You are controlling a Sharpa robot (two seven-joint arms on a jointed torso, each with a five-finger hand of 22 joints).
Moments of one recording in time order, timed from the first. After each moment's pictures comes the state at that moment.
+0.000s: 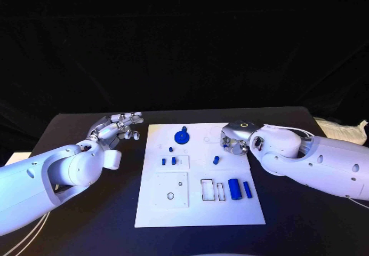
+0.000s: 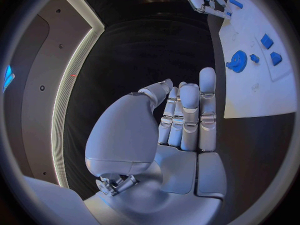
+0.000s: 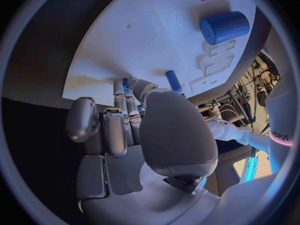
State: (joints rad) left arm 1.15 -0.86 -0.02 1.49 0.10 -0.25 0.38; left_hand 1.34 -0.12 0.48 0.01 0.12 1.04 0.18 0.12 0.07 1.16 0.10 0.18 0.08 1.28 0.01 1.08 0.58 0.17 1.20 0.11 0.63 0.91; right arm 1.10 -0.96 0.04 1.61 -1.85 -0.11 -0.30; right_hand 1.42 -0.13 0.49 0.12 0.09 1.19 0.11 0.08 0.11 1.23 0.06 0.10 0.07 1.46 -0.02 1.43 1.31 0.10 1.31 0.09 1.31 1.15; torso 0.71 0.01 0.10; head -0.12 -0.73
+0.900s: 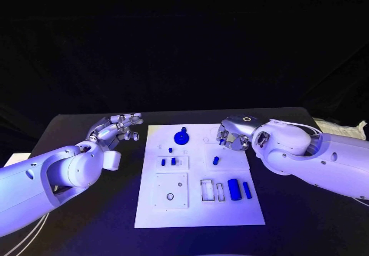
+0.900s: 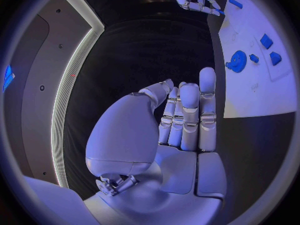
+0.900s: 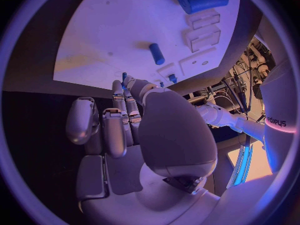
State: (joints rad) left arm 1.15 -0.86 -0.02 1.49 0.10 -0.25 0.37; left_hand 1.35 -0.11 0.47 0.00 0.13 1.04 0.18 0.12 0.07 1.15 0.10 0.18 0.08 1.28 0.01 1.08 0.58 0.17 1.20 0.11 0.63 0.91; right arm 1.14 -1.01 0.05 1.75 -1.78 -0.17 -0.30; right_hand 1.44 -0.11 0.52 0.07 0.09 1.20 0.11 0.08 0.12 1.24 0.06 0.08 0.06 1.46 -0.02 1.43 1.31 0.10 1.32 0.09 1.32 1.16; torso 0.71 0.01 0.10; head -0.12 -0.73
